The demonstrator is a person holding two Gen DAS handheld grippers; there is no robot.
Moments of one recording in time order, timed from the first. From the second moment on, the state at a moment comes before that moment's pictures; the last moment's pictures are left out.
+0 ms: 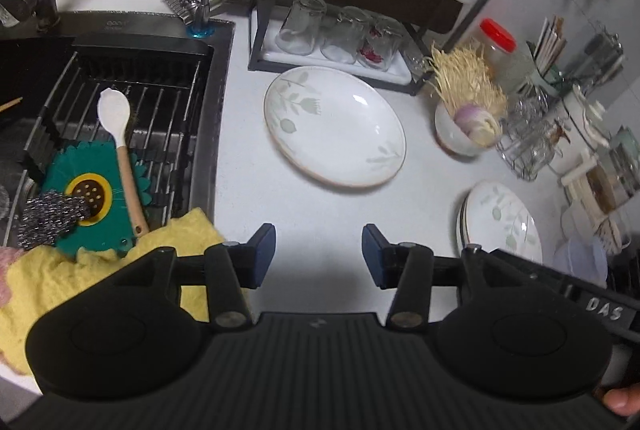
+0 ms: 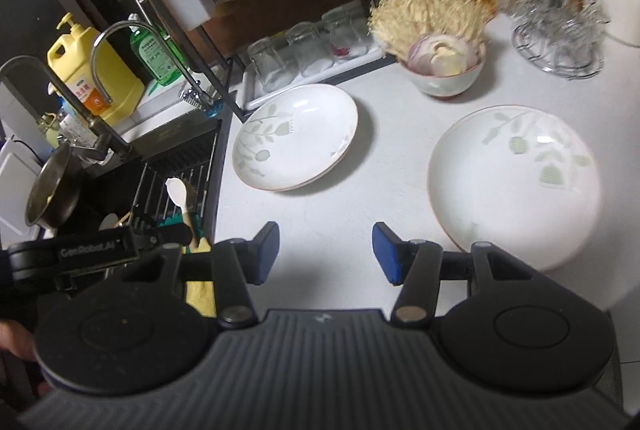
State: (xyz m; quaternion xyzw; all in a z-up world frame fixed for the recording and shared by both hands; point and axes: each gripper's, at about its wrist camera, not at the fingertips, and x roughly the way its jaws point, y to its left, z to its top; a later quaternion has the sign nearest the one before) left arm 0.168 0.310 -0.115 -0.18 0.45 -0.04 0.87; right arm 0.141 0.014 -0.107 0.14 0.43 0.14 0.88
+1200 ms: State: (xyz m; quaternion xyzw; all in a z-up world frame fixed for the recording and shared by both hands) left arm 0.365 0.316 -0.215 -0.14 0.50 -0.02 0.86; right arm 0.349 0.052 -0.217 0.14 0.45 0.14 0.87
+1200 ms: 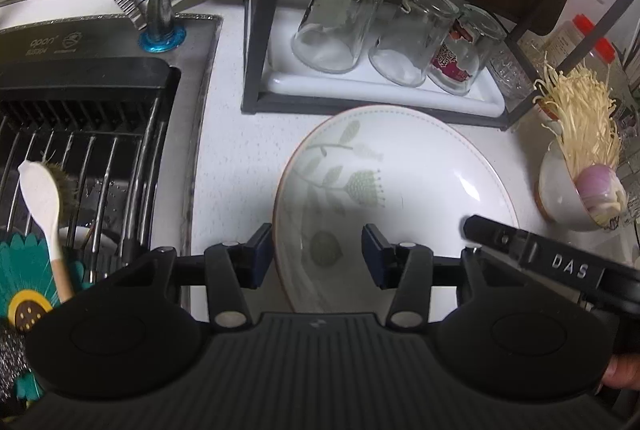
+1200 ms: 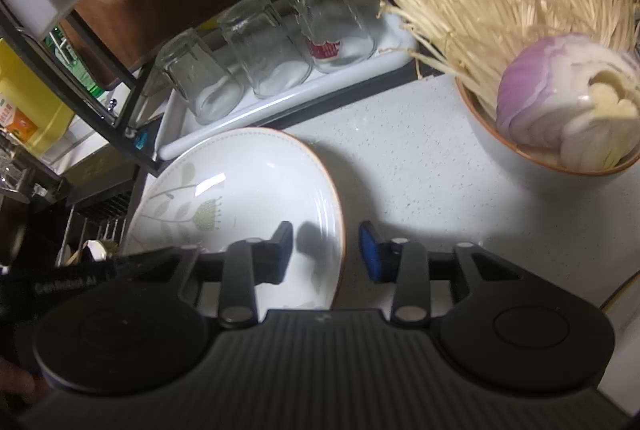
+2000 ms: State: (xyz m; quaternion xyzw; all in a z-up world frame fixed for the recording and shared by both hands) left arm 0.331 0.298 -0.169 -0.13 0.50 -0.06 0.85; right arm 0.303 0.020 -0.178 0.14 0.43 0.16 0.88
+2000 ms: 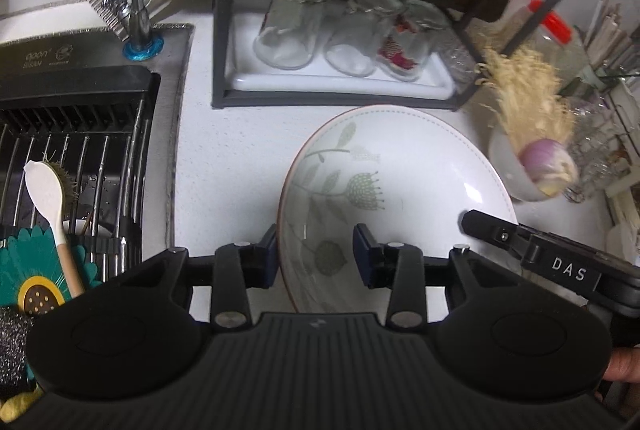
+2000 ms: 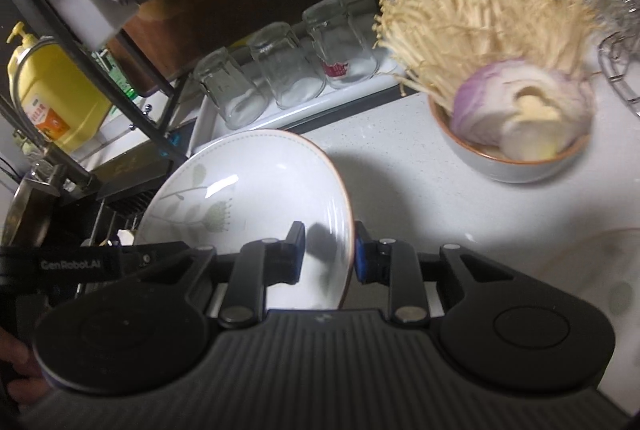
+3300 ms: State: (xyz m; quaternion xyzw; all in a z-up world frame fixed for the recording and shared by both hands) left arm 0.264 0.072 -0.146 -0.10 0.52 -0.17 0.83; right arm 0.169 -0.185 -0.160 0.17 0.43 0.04 0.88
